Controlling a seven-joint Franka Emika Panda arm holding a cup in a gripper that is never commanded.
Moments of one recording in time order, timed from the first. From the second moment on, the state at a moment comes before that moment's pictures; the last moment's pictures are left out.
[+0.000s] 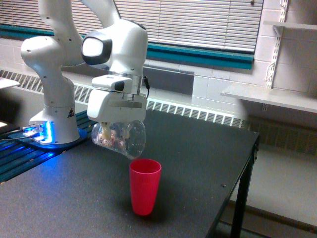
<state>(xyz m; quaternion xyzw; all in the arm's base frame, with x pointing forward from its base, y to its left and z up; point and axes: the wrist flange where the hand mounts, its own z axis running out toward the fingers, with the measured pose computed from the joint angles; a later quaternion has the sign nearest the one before) 0.417 -0.210 0.293 0.89 -0.42 0.07 0.12</state>
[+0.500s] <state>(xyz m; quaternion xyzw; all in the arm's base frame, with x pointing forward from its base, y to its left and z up) 0.420 -0.210 0.298 0.90 -0.41 0.05 0.14</state>
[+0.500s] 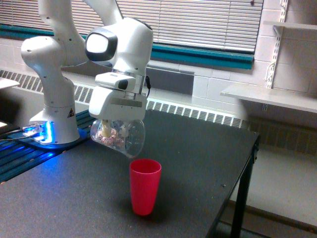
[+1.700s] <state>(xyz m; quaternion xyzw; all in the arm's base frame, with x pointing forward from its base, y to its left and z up) 0.430 -0.219 0.291 0.90 -0.39 0.00 0.18</state>
